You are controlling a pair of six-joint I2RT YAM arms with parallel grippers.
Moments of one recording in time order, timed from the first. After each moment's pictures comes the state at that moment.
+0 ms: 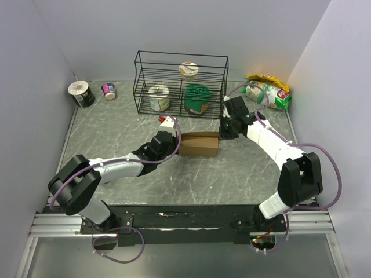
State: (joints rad) left arm -0.81 1.52 0.75 0.32 -0.31 -0.42; right arm 0.36 1.53 1.21 -0.67 -0.07 0.34
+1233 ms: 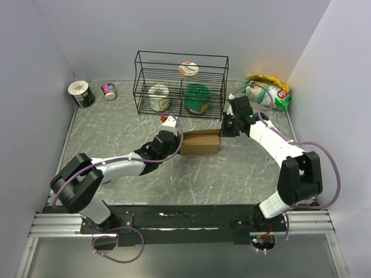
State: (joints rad) left arm -0.81 1.54 0.77 0.32 -0.32 -0.42; right arm 0.30 1.54 1.18 -0.58 -0.14 0.38
